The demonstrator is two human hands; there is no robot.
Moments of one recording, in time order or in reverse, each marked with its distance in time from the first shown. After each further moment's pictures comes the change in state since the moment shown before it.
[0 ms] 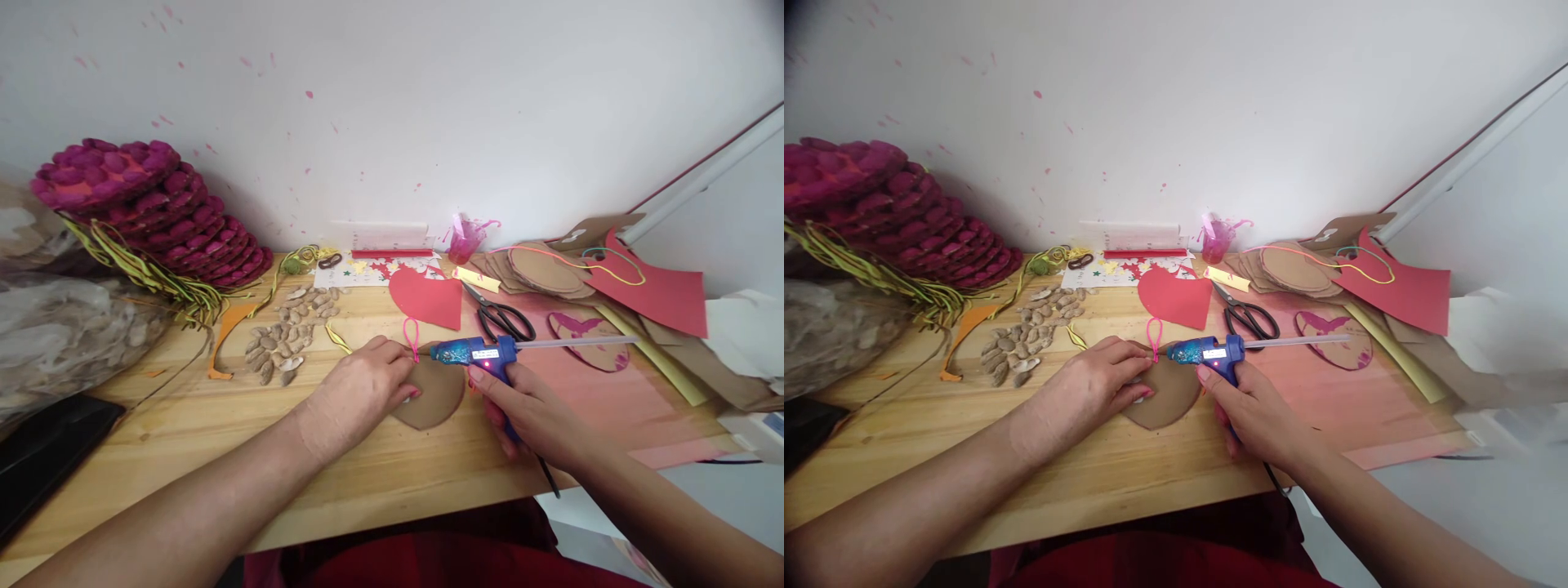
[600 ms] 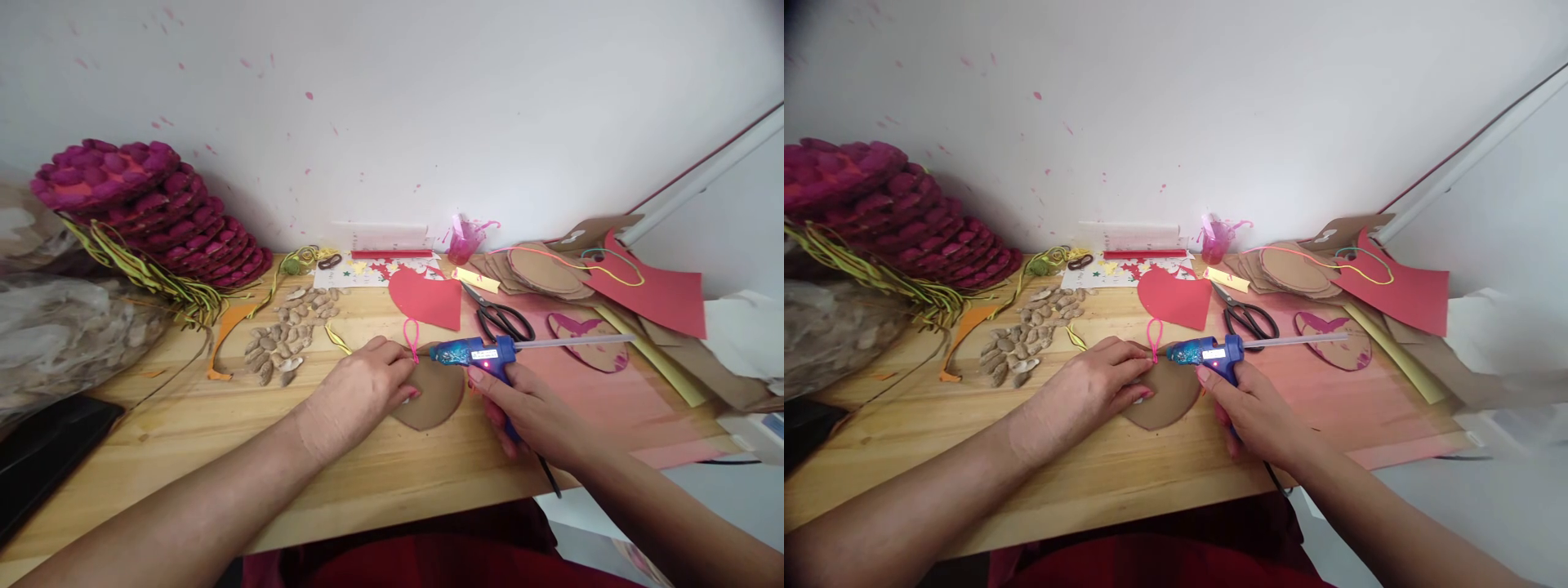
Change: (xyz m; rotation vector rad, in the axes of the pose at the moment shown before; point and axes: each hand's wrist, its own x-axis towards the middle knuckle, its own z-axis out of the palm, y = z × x) left_hand 0.000 0.001 0.000 0.009 -0.010 -0.007; right_hand 0.002 0.001 -0.002 0.047 -0.012 0.025
